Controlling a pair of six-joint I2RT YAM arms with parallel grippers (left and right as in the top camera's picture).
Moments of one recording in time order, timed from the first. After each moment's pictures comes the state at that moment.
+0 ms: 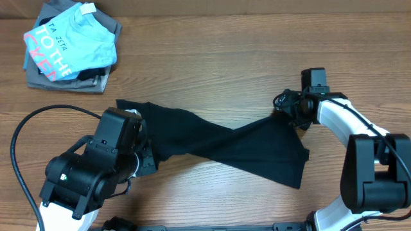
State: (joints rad) left arm -0.39 1.02 1.29 -1.42 0.03 -0.60; right arm 0.01 1.80 1.02 -0.46 -0.11 0.66
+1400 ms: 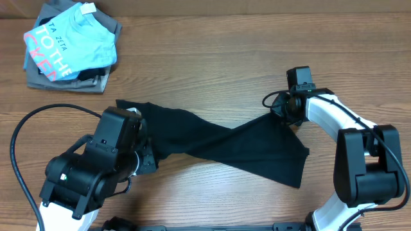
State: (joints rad) left arm -0.39 1.02 1.29 -1.40 0.02 -0.60; right arm 0.10 1.86 1.07 -0.50 -0.04 0.68
